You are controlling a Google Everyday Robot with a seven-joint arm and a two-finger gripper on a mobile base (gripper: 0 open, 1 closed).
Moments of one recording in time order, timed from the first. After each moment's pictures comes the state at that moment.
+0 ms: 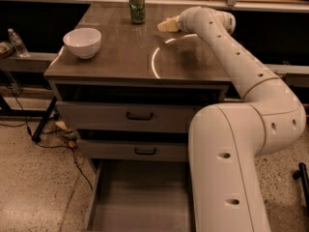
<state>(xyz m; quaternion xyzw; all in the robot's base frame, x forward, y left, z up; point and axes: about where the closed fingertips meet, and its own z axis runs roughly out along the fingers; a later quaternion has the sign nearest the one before) 0.986 -0.124 0.874 -0.22 0.77 0.02 0.60</state>
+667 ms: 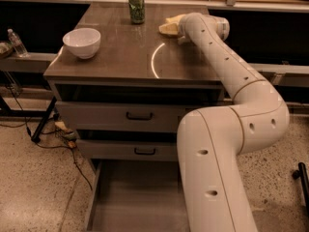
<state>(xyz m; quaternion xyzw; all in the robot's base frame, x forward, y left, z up) 1.013 -0.140 0.843 -0.18 0.78 0.00 0.60</state>
